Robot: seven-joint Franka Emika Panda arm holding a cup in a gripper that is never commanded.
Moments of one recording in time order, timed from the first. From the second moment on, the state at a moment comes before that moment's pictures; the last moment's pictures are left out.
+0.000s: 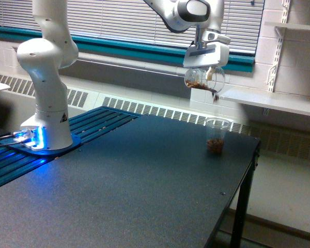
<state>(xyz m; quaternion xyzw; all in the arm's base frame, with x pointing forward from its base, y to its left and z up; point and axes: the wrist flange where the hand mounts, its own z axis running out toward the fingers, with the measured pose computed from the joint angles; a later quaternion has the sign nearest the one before) 0.483 0.252 0.396 0.98 0.10 0.03 0.16</state>
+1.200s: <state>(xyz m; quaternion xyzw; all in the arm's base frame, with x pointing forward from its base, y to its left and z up) 0.488 0.260 0.399 0.98 0.11 -0.01 0.19</state>
